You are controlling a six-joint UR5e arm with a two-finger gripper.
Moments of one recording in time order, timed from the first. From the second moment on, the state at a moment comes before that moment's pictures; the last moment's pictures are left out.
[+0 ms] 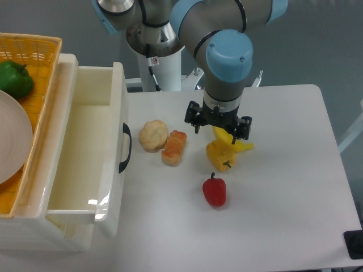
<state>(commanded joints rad) 2.53 -1.81 -1.51 -1.39 1.58 0.84</state>
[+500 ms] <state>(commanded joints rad) 2.52 -1.82 -1.54 -1.38 1.53 0.84</state>
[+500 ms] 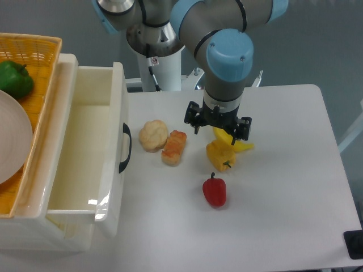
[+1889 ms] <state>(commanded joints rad) 2.42 -1.89 -1.82 -1.28 1.56 0.87</state>
